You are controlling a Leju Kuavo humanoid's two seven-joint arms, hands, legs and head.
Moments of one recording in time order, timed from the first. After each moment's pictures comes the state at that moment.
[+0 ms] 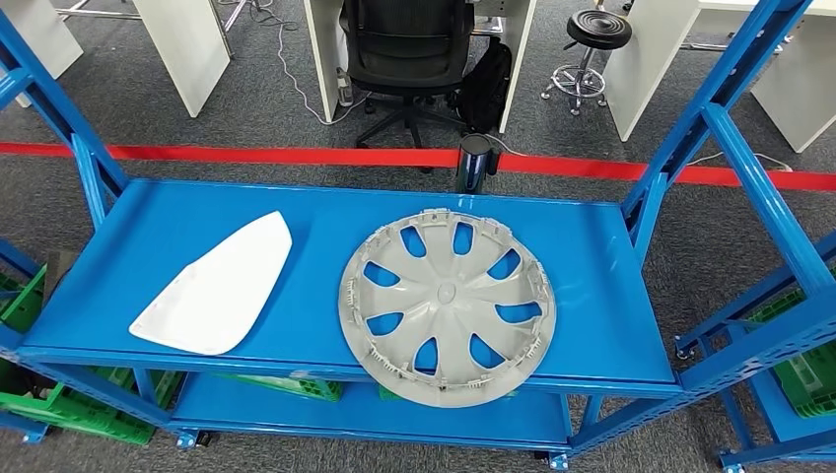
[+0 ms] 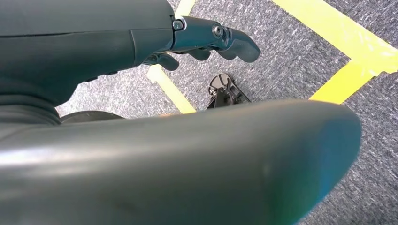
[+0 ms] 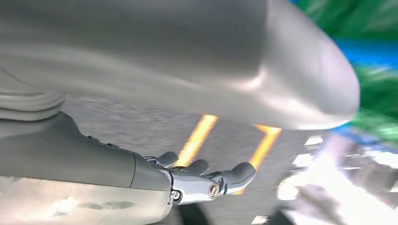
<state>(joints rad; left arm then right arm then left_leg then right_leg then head) -0.10 0.05 -0.79 -0.22 1.34 0.39 -0.14 -0.01 -0.03 -0.58 -1.04 -0.07 -0.69 -0.50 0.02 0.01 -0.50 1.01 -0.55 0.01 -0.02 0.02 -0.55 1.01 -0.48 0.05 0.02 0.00</state>
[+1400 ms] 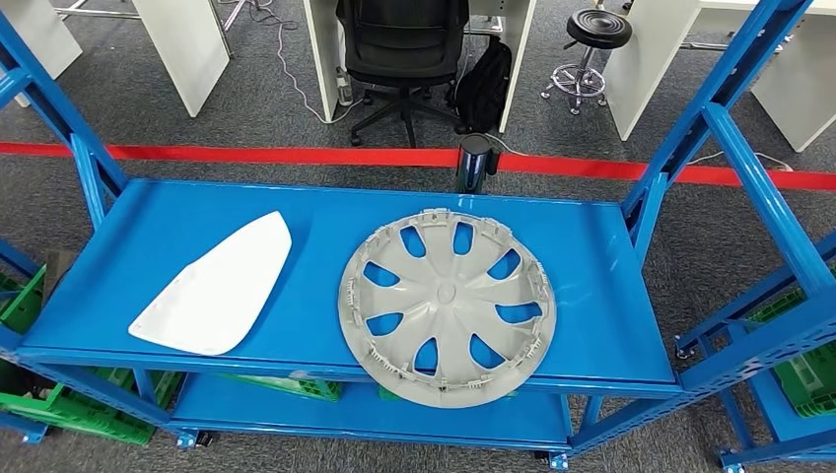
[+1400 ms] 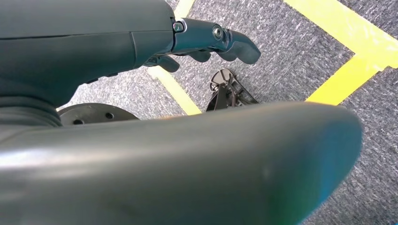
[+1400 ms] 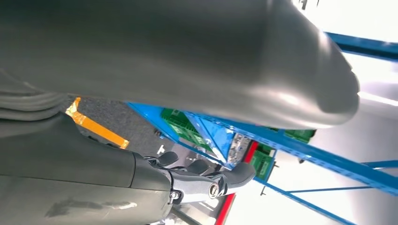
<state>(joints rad) -0.10 0.04 -0.79 -0.21 1.36 0.38 -0.16 0.07 0.11 -0.42 -1.85 0.35 -0.69 -0.33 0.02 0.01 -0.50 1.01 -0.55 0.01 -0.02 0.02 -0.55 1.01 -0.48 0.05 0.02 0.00</state>
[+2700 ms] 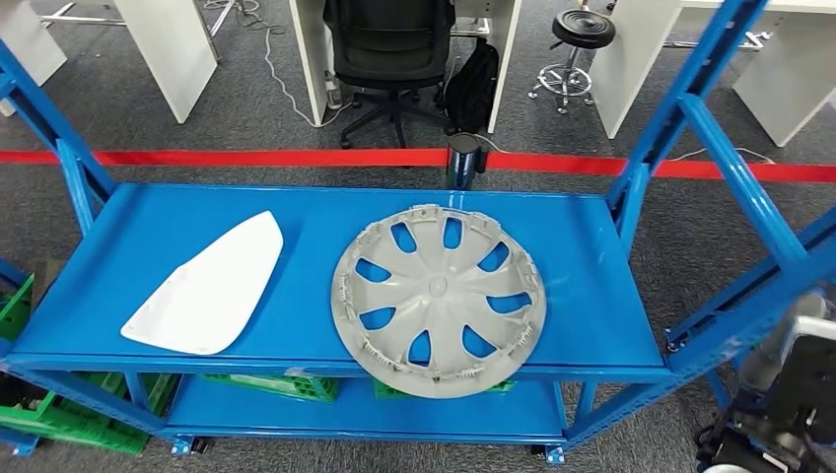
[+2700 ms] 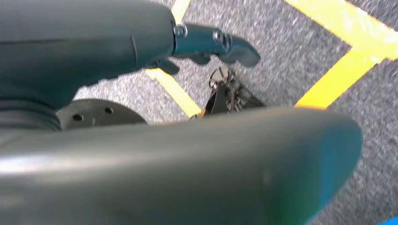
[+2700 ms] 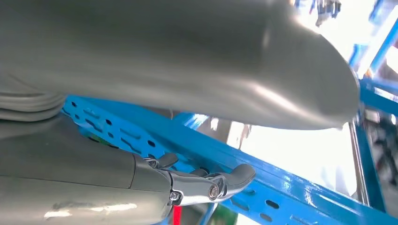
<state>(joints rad) -0.11 0.04 -0.81 -0.21 1.40 0.36 -0.17 -0.11 -0.26 0.24 -2.04 0.40 -0.53 0.13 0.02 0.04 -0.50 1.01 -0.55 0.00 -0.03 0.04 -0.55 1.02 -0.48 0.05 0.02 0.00</state>
